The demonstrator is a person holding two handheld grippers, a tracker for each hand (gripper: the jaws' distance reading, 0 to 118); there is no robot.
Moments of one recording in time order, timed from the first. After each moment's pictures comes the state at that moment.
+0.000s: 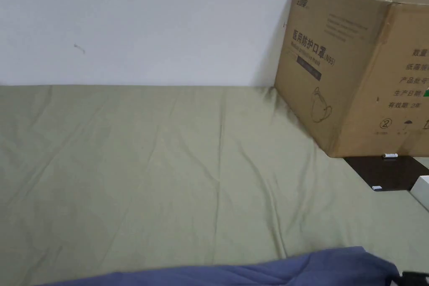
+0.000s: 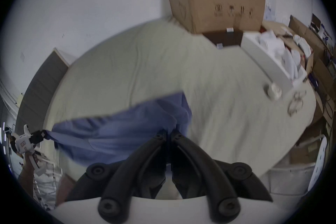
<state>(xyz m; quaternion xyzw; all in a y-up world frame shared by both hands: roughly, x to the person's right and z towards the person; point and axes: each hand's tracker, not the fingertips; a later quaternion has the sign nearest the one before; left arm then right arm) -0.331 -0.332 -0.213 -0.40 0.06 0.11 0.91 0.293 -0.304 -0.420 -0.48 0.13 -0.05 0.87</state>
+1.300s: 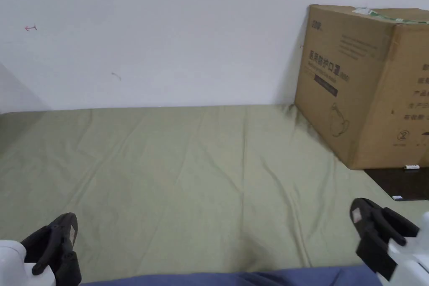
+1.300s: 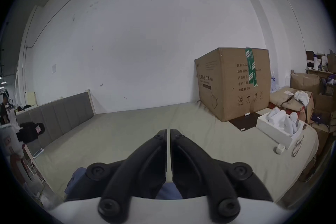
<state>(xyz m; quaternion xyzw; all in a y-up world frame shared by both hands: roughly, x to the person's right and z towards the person) -0.226 -0.221 -0.168 -0.04 0.14 0.01 0.99 0.173 -0.227 -0.313 -0.07 0.17 -0.06 0.98</state>
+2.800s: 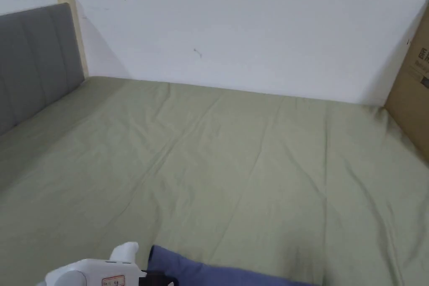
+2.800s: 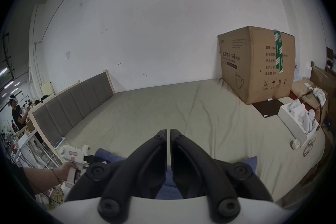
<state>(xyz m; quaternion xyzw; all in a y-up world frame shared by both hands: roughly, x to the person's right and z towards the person) -0.381 -0.396 -0.261 -0.40 -0.02 0.31 0.86 0.132 -0.188 -0.336 -0.19 0.26 -0.06 0.94</state>
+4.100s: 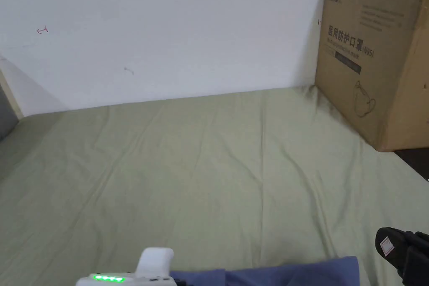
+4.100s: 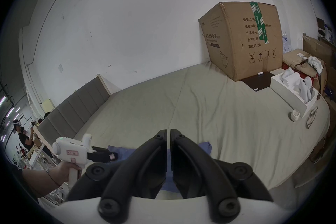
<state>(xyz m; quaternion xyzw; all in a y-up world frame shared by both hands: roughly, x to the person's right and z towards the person) -0.195 -0.342 -0.319 -0.46 -0.06 0.12 0.88 0.206 -0.228 -0.335 -0.25 0.24 -0.12 0.93</state>
